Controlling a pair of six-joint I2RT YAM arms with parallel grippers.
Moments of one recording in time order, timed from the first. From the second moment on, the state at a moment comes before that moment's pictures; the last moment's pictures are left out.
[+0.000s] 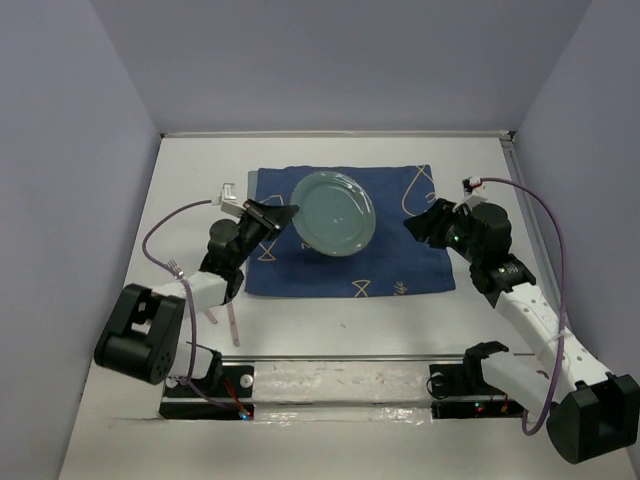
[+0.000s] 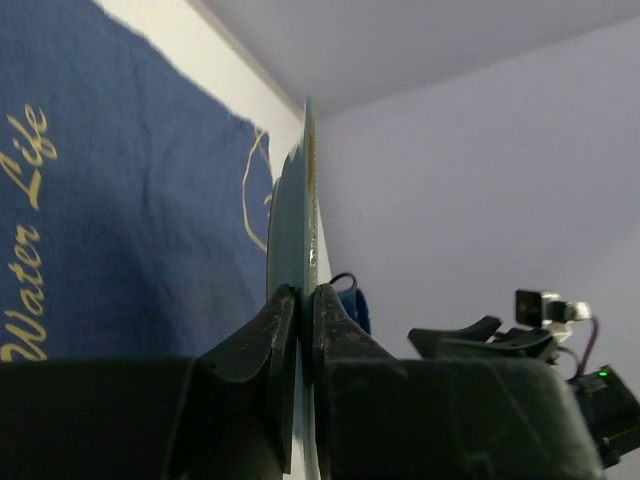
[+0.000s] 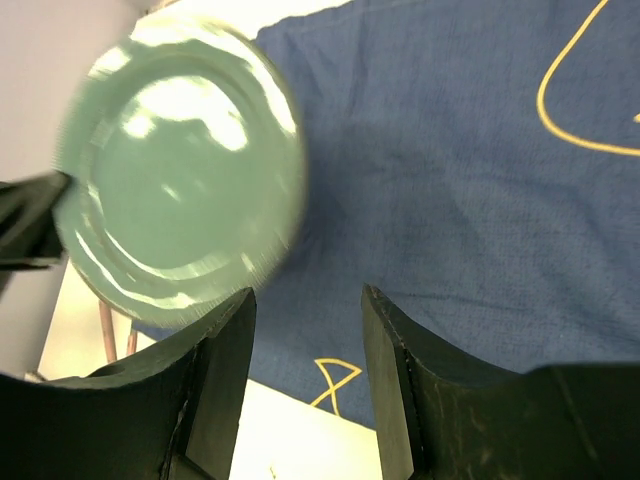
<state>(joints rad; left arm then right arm) -0.29 1.29 0.41 0.94 0.22 -1.21 0.26 0.93 0.67 -0.05 -0.26 0.57</state>
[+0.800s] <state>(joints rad) -0.39 1.85 0.72 1.02 0.33 -1.17 0.26 0.93 0.68 -0.13 -0.19 0.56</state>
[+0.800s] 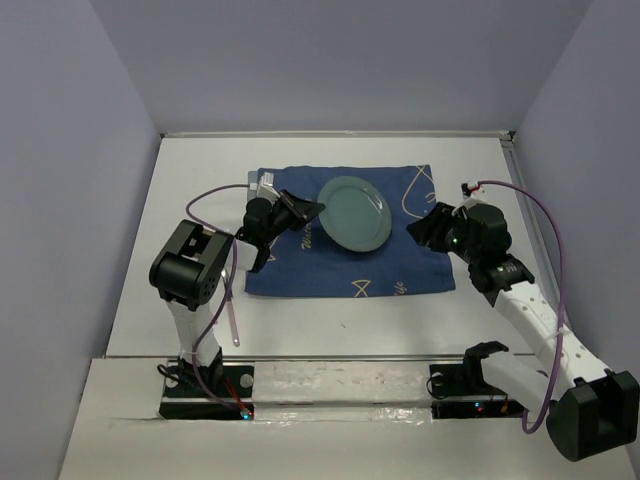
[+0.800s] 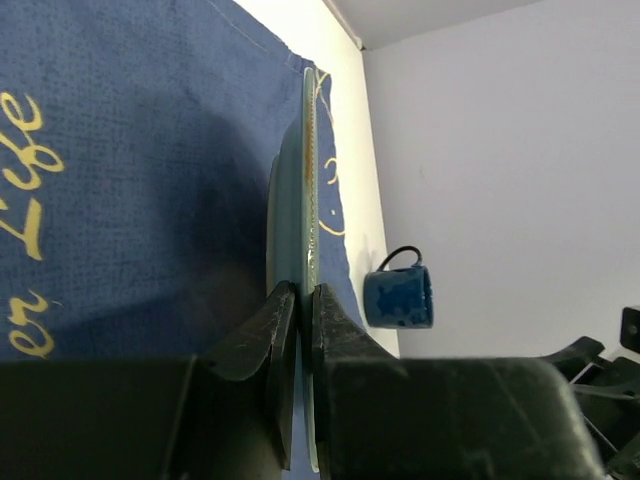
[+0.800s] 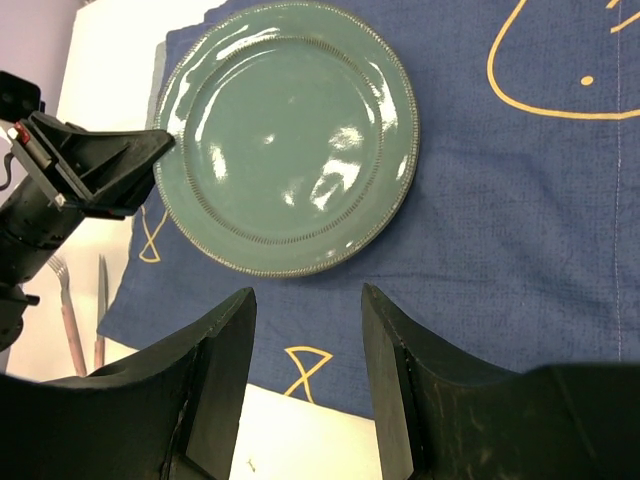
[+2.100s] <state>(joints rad) -0.65 0.90 0.83 0.09 -0.16 -0.54 0.20 0.99 0.72 -0.38 0.53 0.59</state>
